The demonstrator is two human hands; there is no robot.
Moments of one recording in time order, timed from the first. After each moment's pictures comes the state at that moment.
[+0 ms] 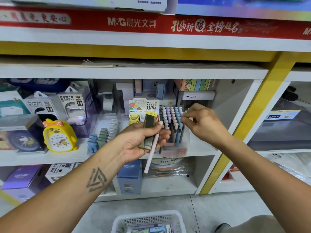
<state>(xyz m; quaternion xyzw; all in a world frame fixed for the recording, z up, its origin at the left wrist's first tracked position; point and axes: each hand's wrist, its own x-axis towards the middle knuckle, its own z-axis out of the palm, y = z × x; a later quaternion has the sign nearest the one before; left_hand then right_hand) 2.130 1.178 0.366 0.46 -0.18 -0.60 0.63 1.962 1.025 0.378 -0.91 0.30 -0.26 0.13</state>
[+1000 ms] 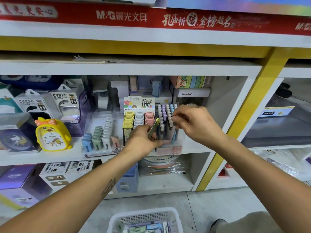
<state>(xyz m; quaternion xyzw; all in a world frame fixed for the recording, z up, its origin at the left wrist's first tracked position) 2.113 1.154 0.331 0.80 -0.42 -0.20 0.39 1.959 1.039 0.380 -0.93 0.18 -0.29 0.15</state>
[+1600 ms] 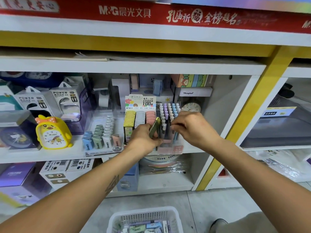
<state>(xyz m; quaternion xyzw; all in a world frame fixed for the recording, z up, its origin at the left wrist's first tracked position) 2.116 1.145 0.324 0.79 -0.40 -0.22 0.40 1.966 1.036 0.367 -0.96 0.20 -0.19 0.06</state>
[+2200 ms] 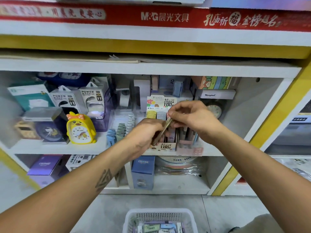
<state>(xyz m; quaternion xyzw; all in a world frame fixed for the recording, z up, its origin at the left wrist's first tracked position) 2.150 1.190 0.354 0.59 -0.32 -0.45 0.59 2.028 1.070 0.389 -0.74 0.26 -0.26 0.57</state>
